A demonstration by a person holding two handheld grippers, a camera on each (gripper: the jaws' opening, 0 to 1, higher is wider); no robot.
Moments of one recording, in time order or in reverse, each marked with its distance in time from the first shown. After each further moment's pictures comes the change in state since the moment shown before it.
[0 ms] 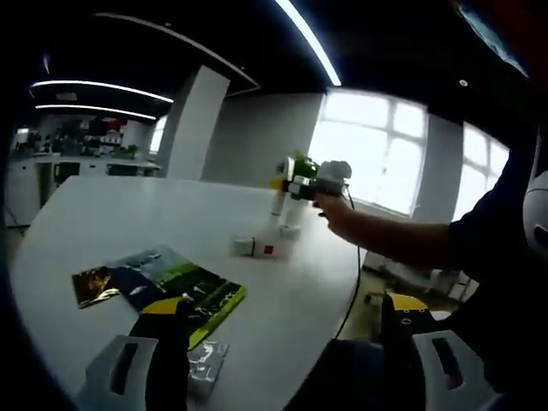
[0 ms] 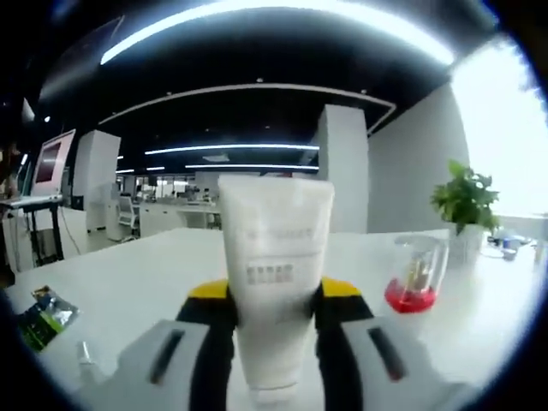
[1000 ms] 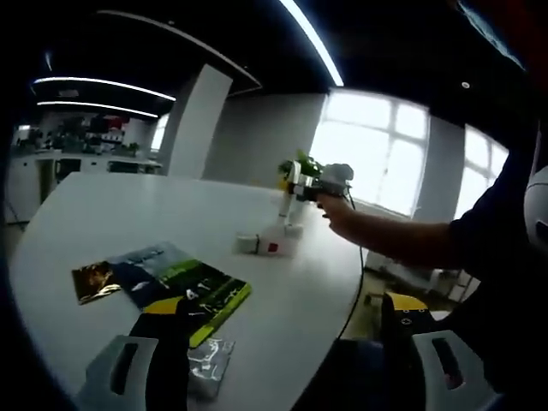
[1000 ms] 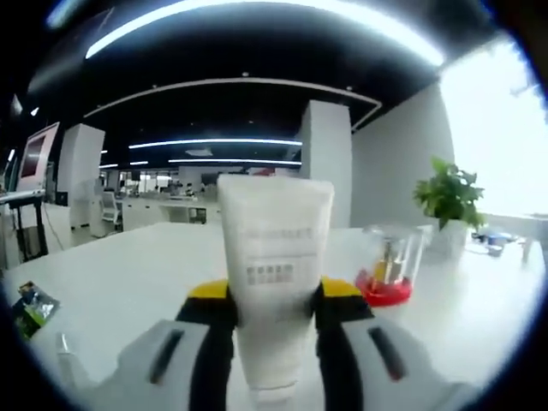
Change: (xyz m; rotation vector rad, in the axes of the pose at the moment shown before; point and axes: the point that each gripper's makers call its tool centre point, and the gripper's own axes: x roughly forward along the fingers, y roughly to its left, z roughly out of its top) left arm 0.002 0.004 -0.003 -0.012 -0.001 -0.001; right arm 0.000 -0.028 -0.014 -0.006 0.025 -0.091
